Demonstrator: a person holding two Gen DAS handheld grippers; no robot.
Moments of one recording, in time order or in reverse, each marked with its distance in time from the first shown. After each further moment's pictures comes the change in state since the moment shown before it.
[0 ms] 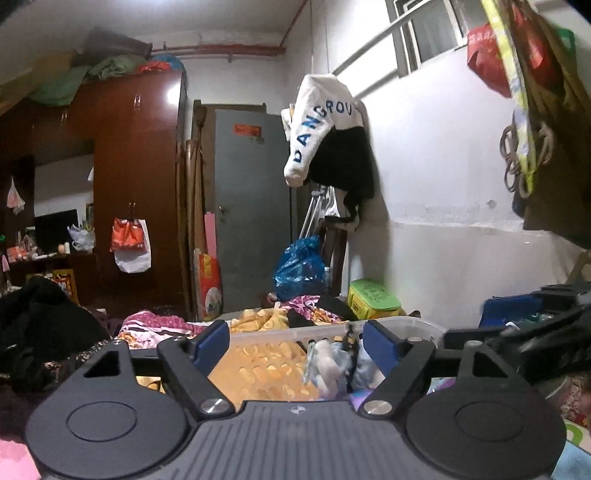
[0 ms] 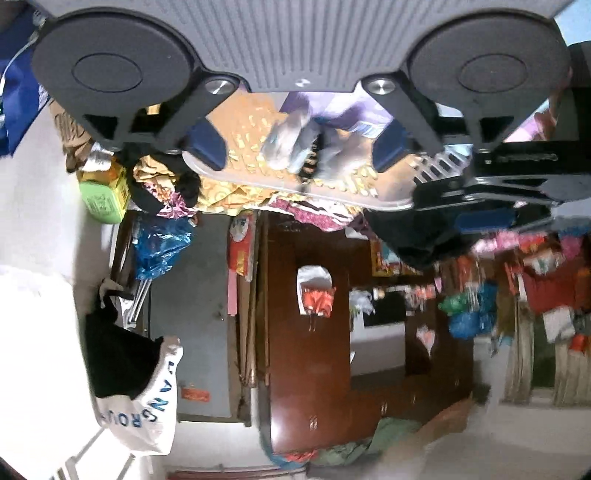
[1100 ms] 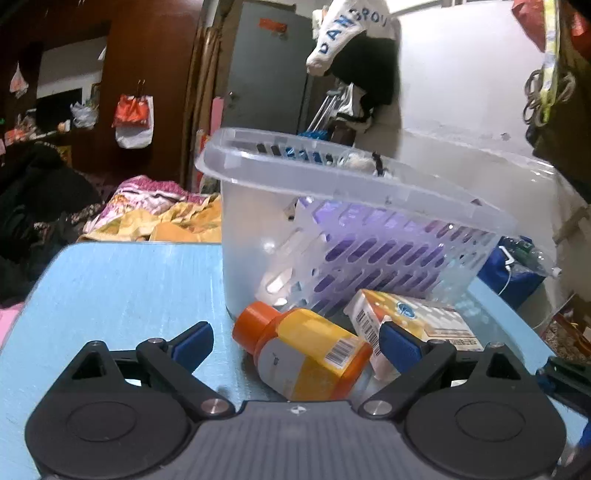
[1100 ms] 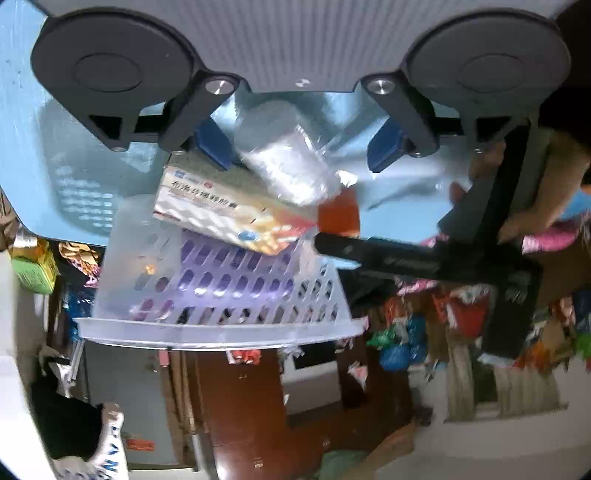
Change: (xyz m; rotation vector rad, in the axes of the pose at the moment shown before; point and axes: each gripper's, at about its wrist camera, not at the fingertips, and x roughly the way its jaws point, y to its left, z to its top) left arm 0.006 0.022 -0.106 -0.185 0.357 -0.045; right arm -0.029 0.044 -0.142 -0.038 0.171 0.233
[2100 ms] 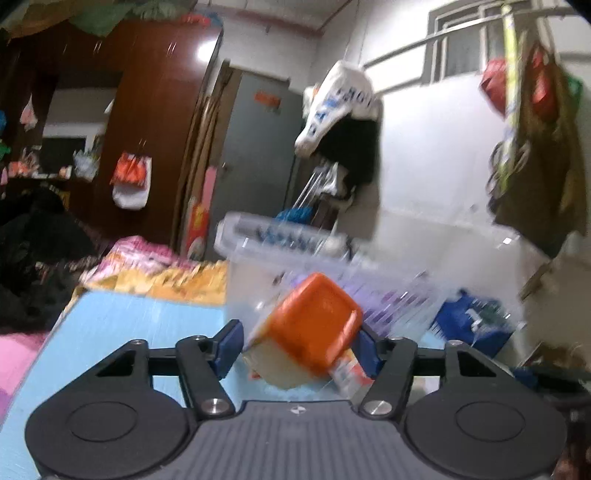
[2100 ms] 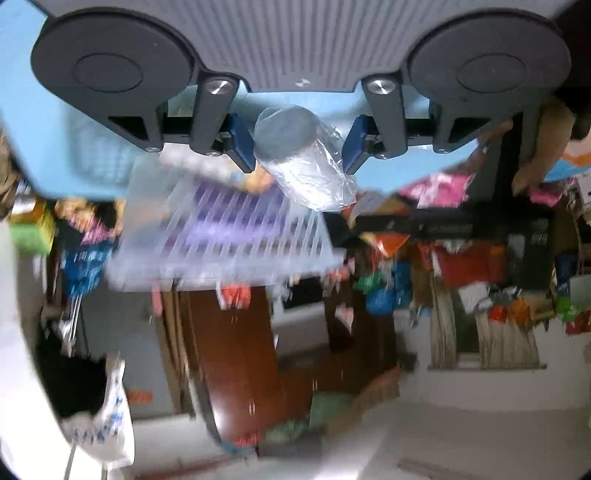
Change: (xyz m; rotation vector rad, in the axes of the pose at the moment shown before) left arm -0.092 0.000 -0.020 -0.027 -0.296 -0.073; right arm -0.068 -0.014 0.012 0.026 -0.265 0.033
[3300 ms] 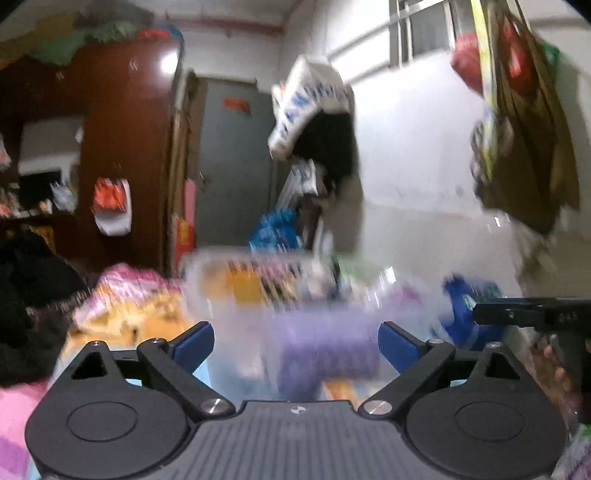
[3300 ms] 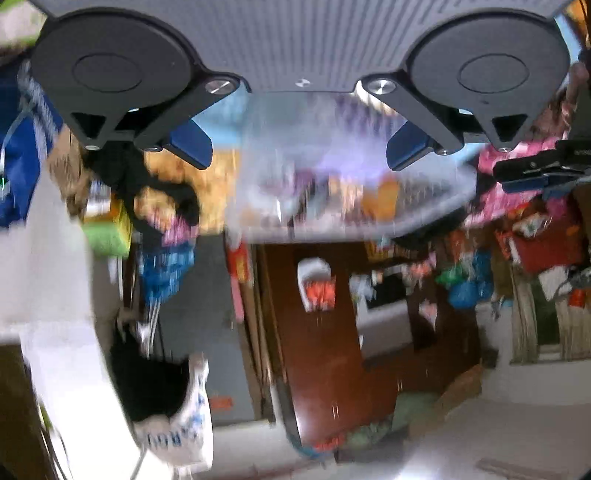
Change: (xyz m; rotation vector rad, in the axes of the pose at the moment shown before) left arm 0.033 -0.022 0.023 0.138 0.066 -0.026; right arm 0.029 -0.072 0.043 0.110 0.161 -0.220
